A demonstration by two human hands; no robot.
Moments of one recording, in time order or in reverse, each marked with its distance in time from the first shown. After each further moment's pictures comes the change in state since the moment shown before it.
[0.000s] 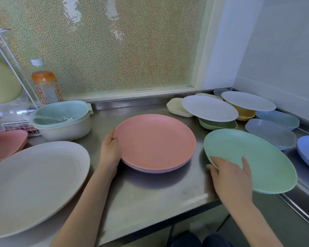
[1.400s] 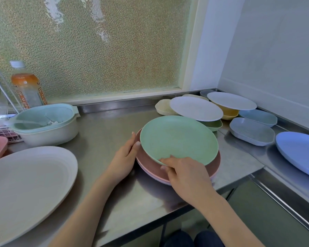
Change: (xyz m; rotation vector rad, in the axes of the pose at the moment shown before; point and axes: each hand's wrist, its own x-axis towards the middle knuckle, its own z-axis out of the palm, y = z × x) left_hand -0.016 -0.016 0.028 0.323 -0.473 0.277; right_hand -0.010 -0.056 -0.022 0.224 -0.144 -0.422
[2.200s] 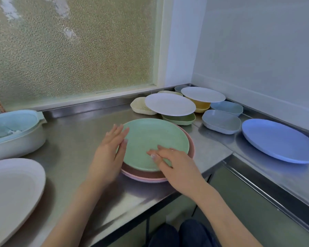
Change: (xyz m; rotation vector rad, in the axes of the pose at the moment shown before) left_hand -0.009 0.038 0.018 0.330 0.100 0.378; right_hand -0.013 0.035 -0.010 0.328 -0.002 0.121
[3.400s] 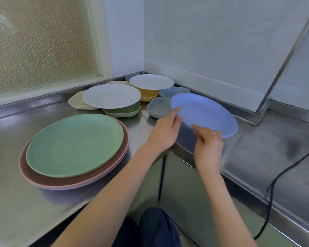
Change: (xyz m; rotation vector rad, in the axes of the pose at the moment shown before) left_hand 0.063 0.206 0.207 -0.331 -0.450 -0.004; right_hand -0.063 0.176 -0.101 -0.053 0.943 0.368
